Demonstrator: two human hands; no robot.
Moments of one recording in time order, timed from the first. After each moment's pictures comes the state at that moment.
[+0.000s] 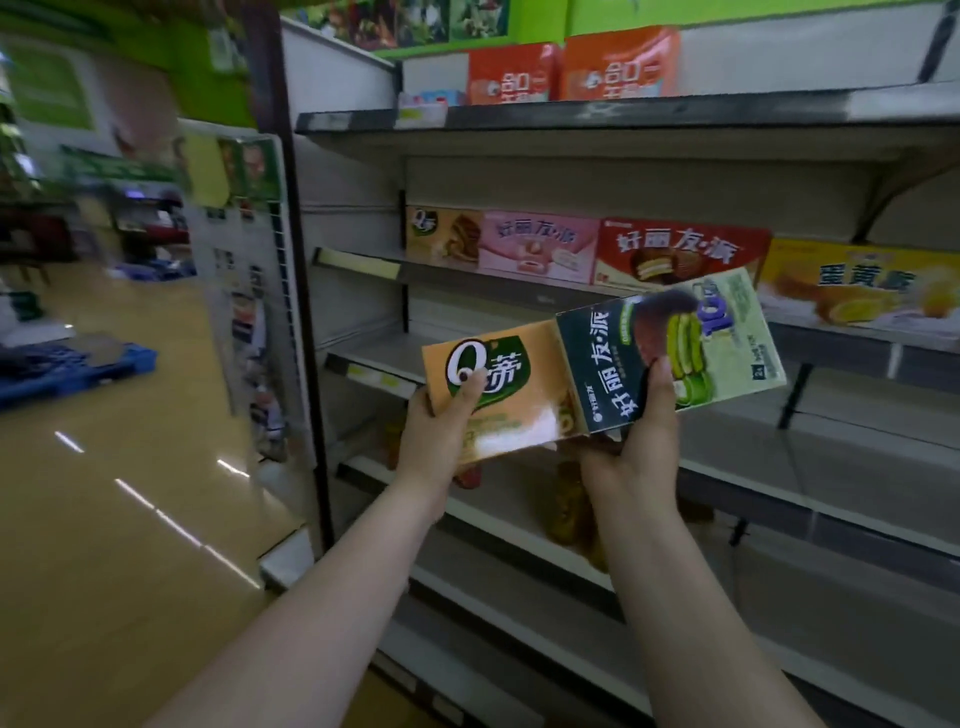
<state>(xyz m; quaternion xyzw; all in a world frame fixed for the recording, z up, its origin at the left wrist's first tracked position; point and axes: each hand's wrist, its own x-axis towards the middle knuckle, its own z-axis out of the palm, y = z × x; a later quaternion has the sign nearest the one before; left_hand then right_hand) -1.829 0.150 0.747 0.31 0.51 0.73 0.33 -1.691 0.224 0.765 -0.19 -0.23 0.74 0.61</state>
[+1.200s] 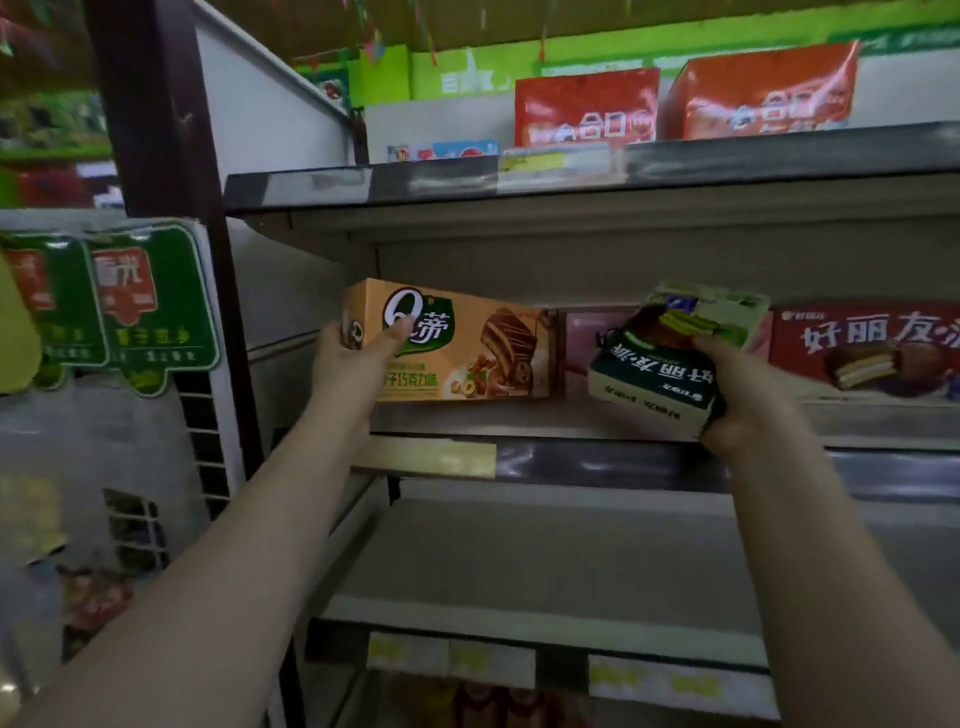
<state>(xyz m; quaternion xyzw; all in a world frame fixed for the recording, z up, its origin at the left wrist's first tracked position) -2.270 0.450 0.884 0.41 0.48 0.73 0.26 -1.975 0.472 0.880 -0.36 -0.33 0.56 0.67</state>
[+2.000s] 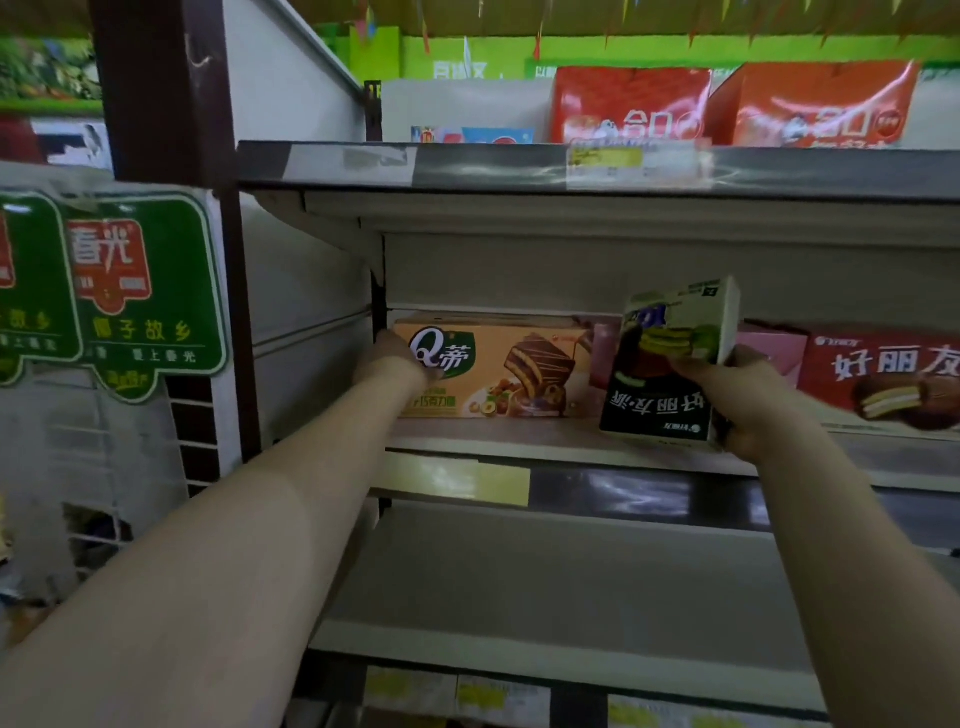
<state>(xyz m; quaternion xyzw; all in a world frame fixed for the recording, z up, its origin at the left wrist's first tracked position) -2.304 0.565 0.885 0.52 0.75 0.40 0.12 -1.997 0.499 0.894 -0.48 -0.47 0.41 0.61</state>
